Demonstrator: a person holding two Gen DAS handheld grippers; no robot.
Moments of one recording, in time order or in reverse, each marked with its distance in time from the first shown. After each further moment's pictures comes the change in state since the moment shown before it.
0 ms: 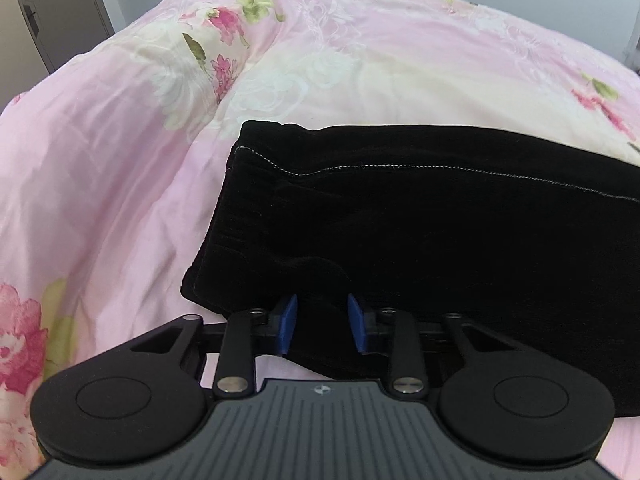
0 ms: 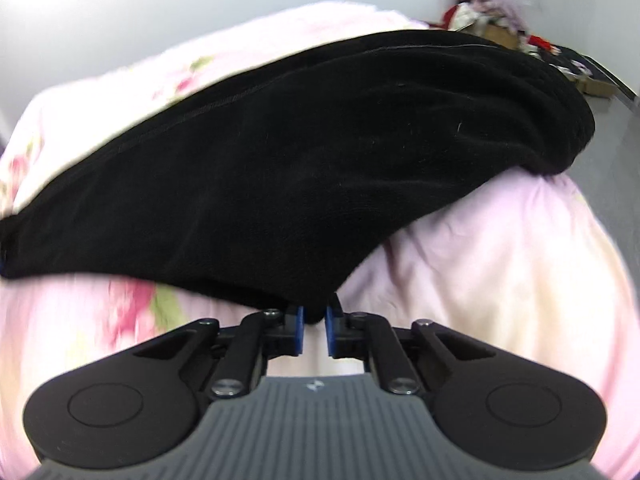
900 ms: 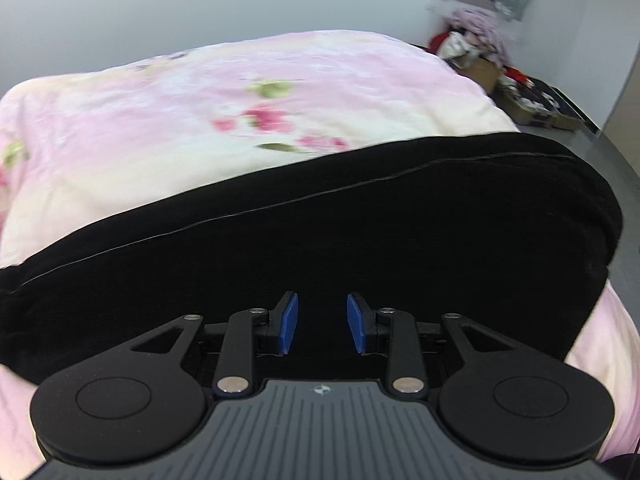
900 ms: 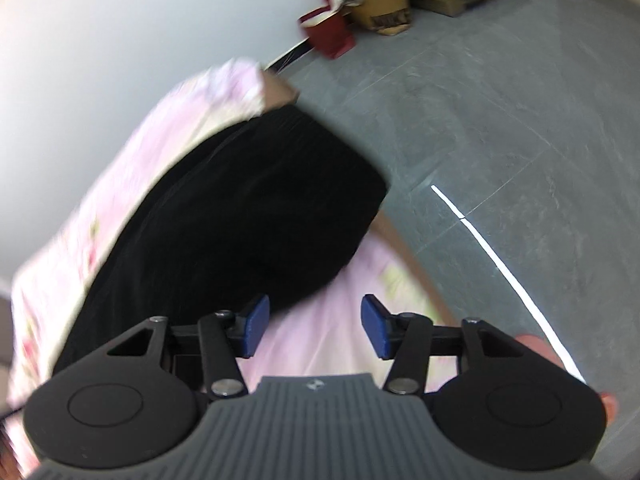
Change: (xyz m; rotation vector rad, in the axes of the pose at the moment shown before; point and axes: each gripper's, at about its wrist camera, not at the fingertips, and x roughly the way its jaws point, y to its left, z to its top) left arm -0.158 -0.291 -0.018 0.378 -0.073 -0.371; right arm -0.015 -0.287 0.092 0.572 -0.077 0.115
